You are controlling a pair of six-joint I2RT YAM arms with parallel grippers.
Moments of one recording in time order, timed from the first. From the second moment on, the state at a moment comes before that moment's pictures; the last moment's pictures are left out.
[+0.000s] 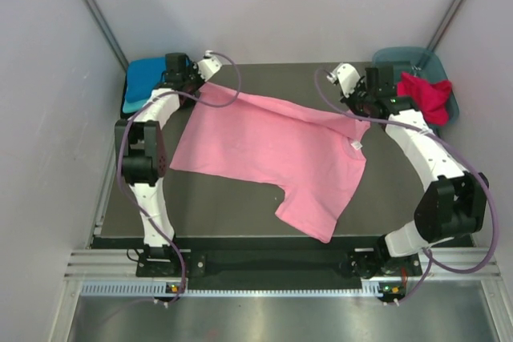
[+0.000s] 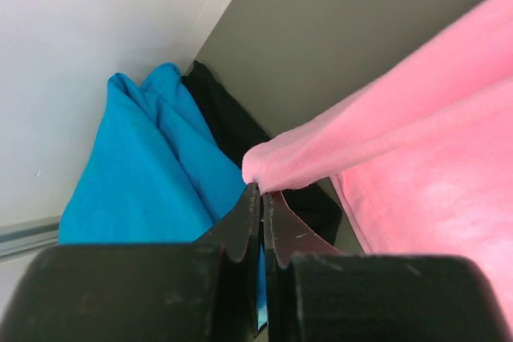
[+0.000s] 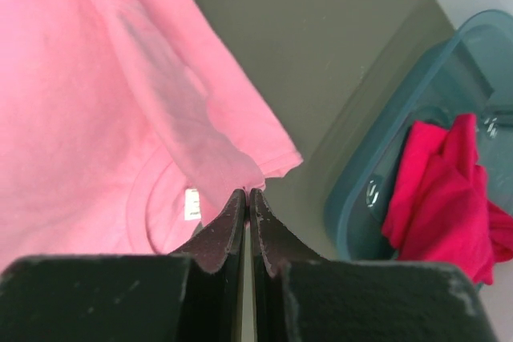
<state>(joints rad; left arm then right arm) -0.05 2.09 1.68 -0.13 0.19 0.85 0.20 1.50 1.32 -0.52 -0.07 -0.64</state>
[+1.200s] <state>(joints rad) -0.04 1.98 1.60 -0.25 0.12 0.81 0.18 1.70 1.43 -0.73 -0.46 -0.66</state>
